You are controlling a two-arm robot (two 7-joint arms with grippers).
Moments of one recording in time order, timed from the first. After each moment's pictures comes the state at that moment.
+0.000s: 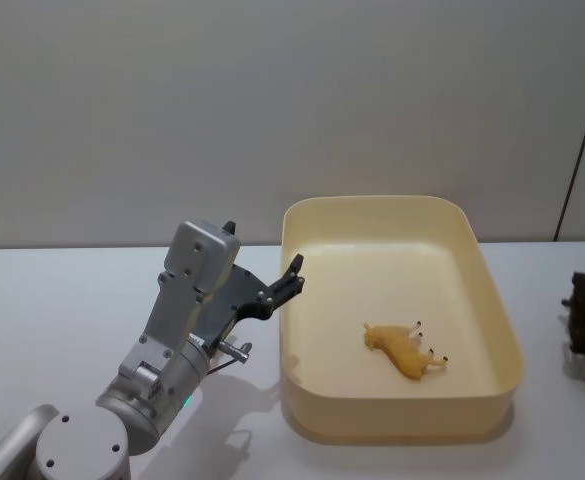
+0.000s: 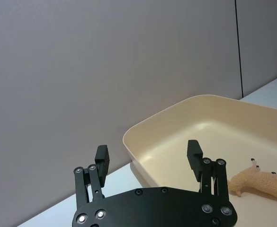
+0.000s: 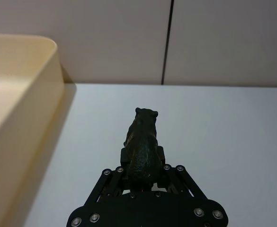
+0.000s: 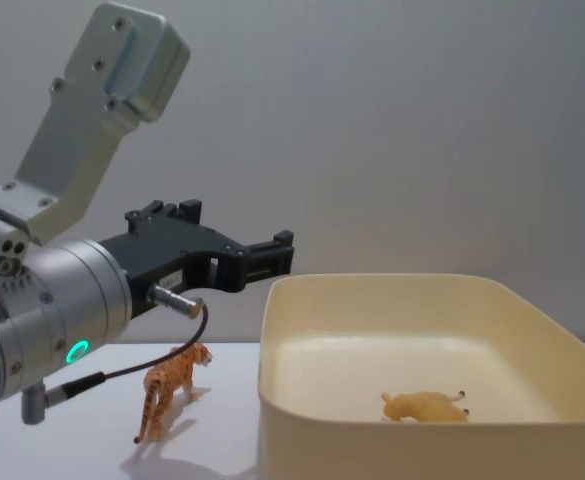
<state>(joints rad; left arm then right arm) -0.24 0.38 0.45 -1.63 -0.20 0.01 -0.01 0.18 0.29 -0.10 -1.40 0.26 0.23 0.00</state>
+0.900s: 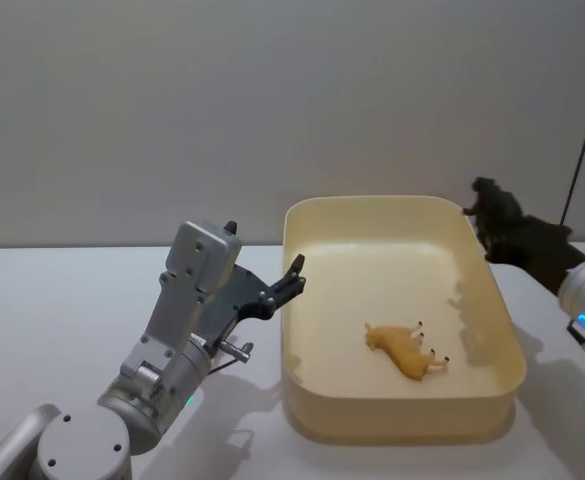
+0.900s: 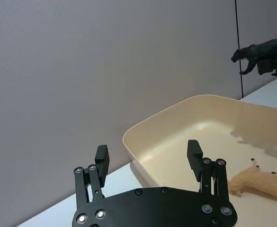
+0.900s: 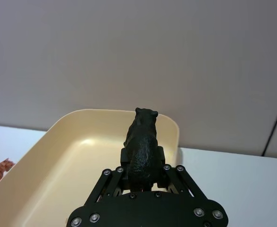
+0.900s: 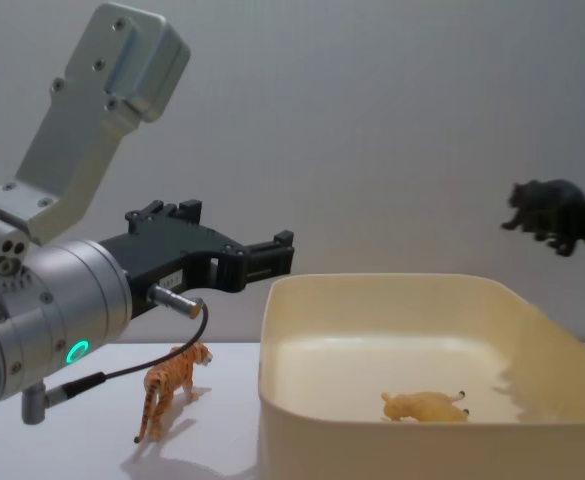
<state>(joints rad) -0.24 0.38 0.45 -1.63 -0.20 0.01 -0.01 0.30 0.22 -0.15 -1.59 0.35 0.42 0.12</state>
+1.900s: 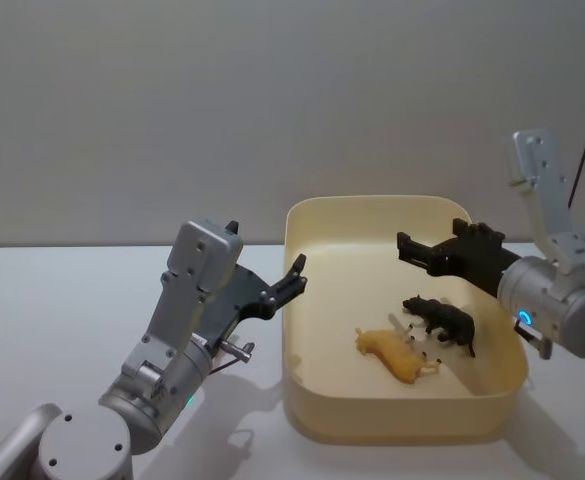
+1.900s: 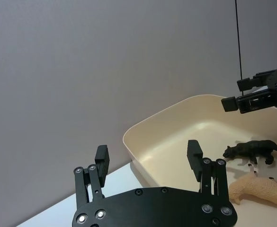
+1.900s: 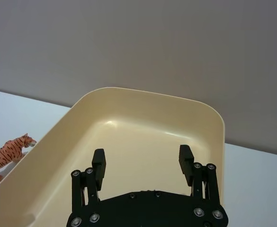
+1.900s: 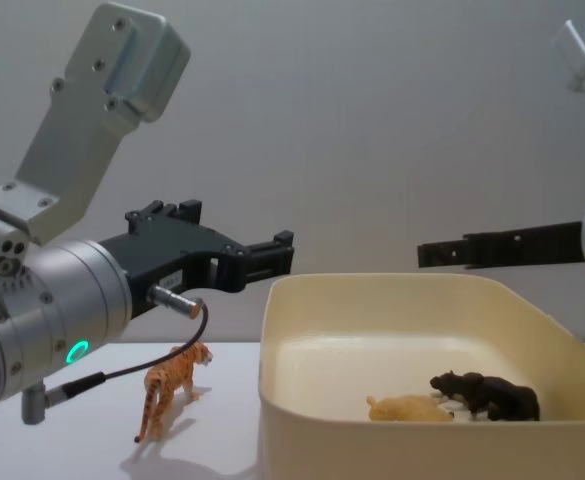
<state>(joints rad) -0.24 0.38 0.45 -1.63 -0.20 0.01 -0.01 0.40 0.15 -0.23 -1.49 0.23 0.52 0.20</state>
